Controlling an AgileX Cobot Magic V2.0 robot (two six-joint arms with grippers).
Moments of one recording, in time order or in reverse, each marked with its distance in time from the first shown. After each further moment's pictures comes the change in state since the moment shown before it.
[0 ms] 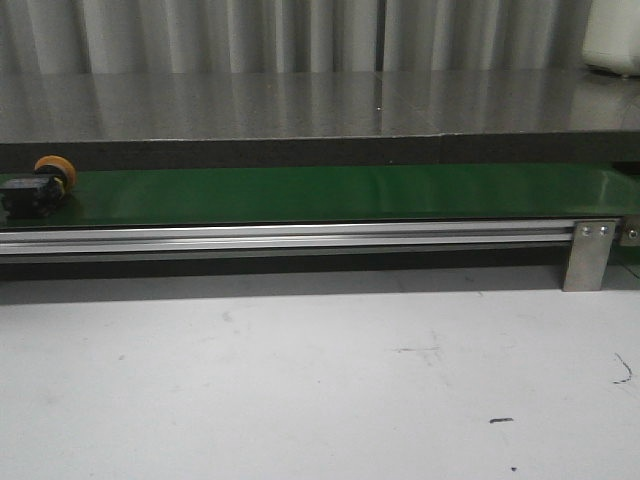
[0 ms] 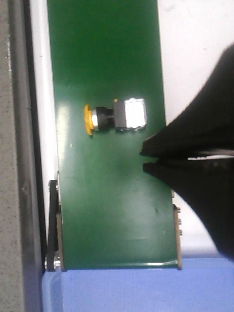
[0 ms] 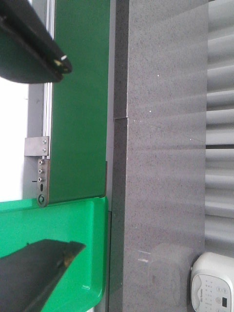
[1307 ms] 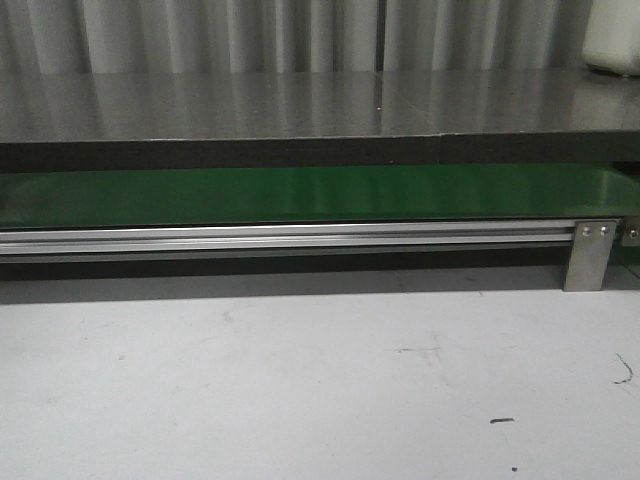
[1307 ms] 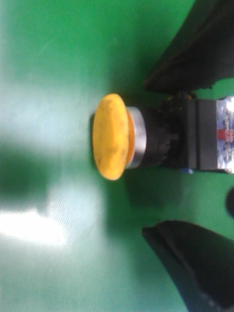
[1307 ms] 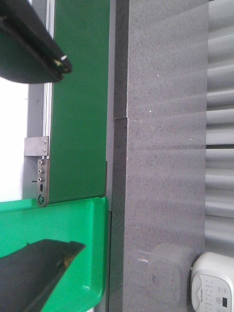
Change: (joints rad) left arm 0.079 0.531 -0.169 0.007 0.038 0.041; right arm 0.000 0.000 0.000 0.000 0.000 0.000
